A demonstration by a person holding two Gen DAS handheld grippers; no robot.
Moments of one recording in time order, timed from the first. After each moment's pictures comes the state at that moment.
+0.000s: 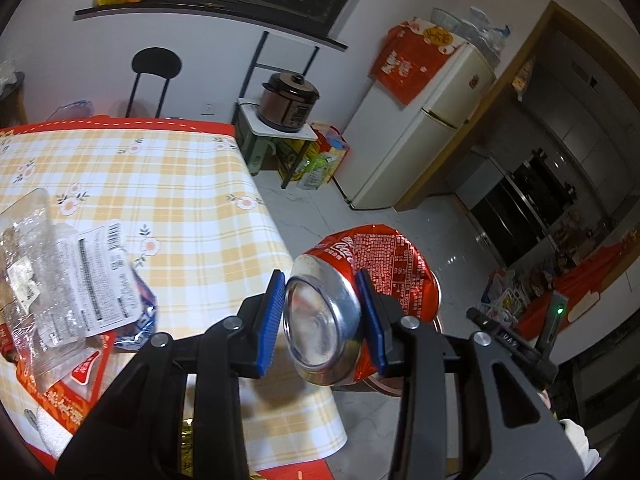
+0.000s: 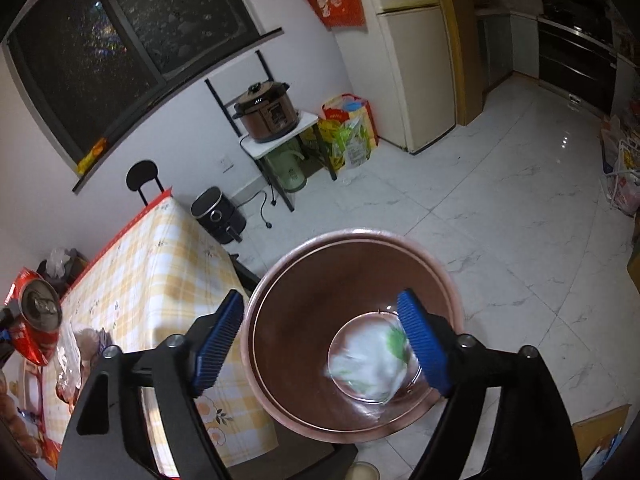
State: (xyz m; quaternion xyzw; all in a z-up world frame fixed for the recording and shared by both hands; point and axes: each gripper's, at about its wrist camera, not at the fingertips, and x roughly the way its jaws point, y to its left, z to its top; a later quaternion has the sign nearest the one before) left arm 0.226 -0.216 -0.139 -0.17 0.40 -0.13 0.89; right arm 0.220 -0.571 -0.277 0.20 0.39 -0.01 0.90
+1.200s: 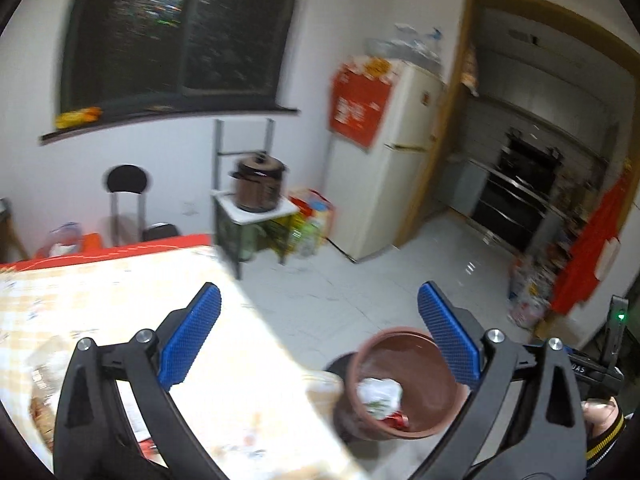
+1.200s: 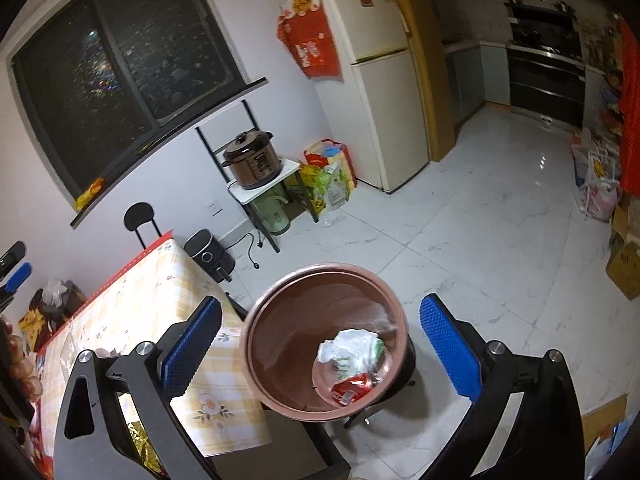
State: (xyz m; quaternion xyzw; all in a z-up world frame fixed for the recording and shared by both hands) left arm 0.224 -0.238 -0.065 -0.05 0.27 -0.14 0.95; right arm 0.139 -0.590 -0.213 0.20 0.32 -0.05 0.92
